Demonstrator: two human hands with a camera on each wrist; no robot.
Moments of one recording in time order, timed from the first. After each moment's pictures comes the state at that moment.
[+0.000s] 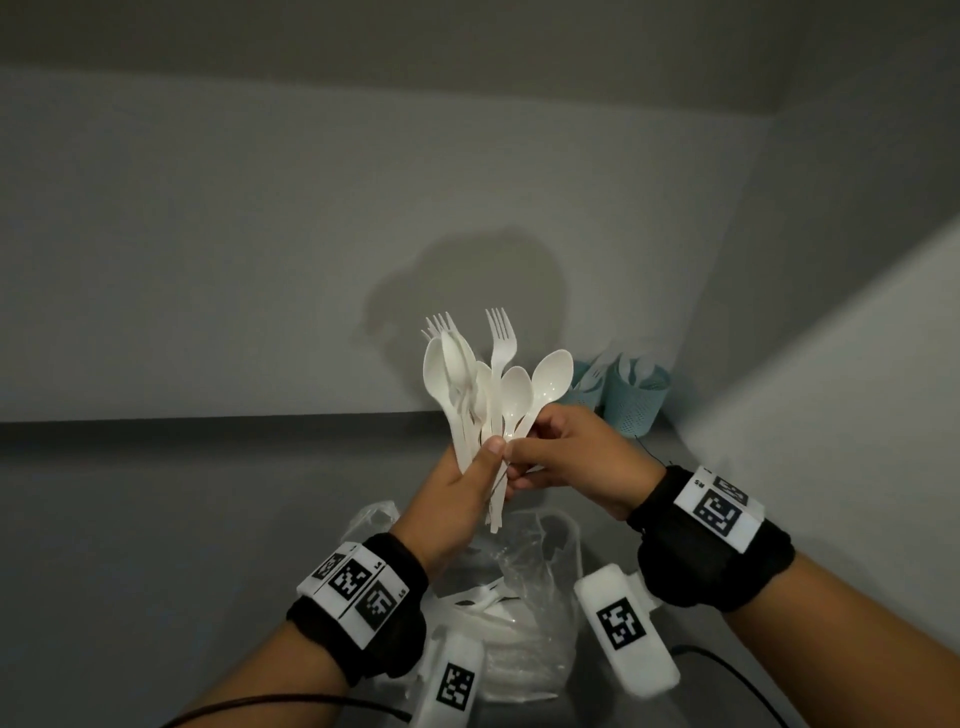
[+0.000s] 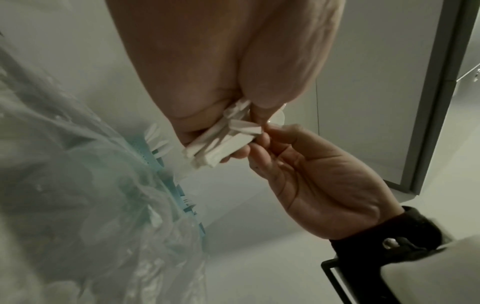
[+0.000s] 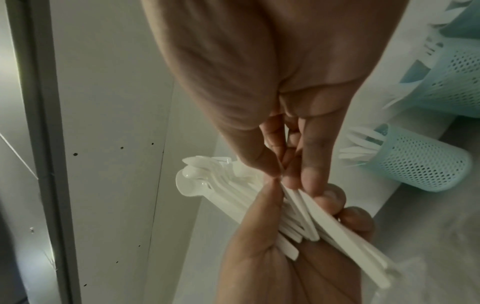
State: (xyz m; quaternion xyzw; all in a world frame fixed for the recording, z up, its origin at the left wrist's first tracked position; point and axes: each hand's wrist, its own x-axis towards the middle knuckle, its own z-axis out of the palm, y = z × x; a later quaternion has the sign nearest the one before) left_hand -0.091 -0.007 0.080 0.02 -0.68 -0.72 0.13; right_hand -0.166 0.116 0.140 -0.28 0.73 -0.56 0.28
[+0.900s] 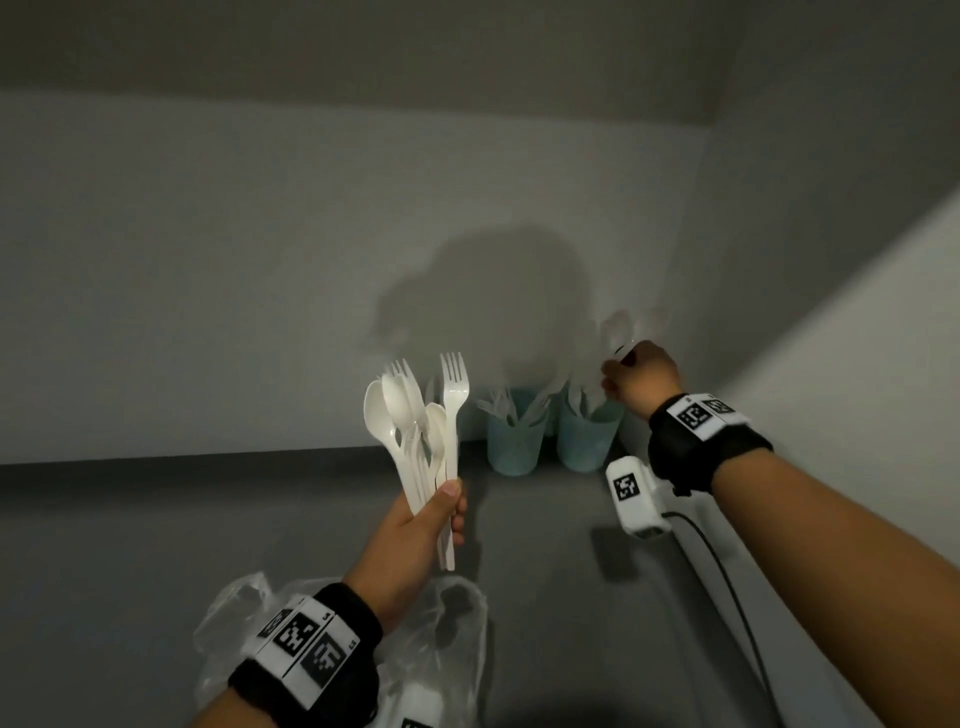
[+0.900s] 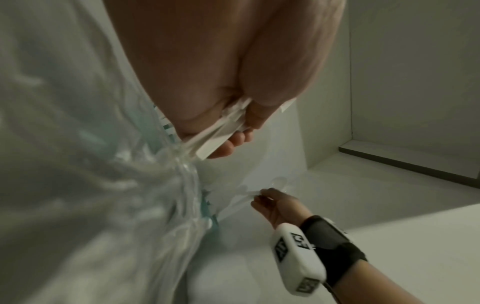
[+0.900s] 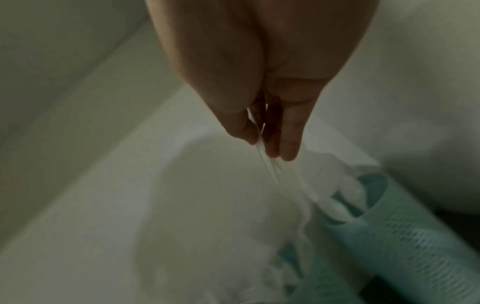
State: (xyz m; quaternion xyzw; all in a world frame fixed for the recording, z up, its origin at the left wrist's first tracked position) left_hand -0.165 0.028 0.051 0.13 -0.63 -0.75 0.15; right_hand -0.402 0.197 0.130 -0.10 0.88 -0.47 -0.01
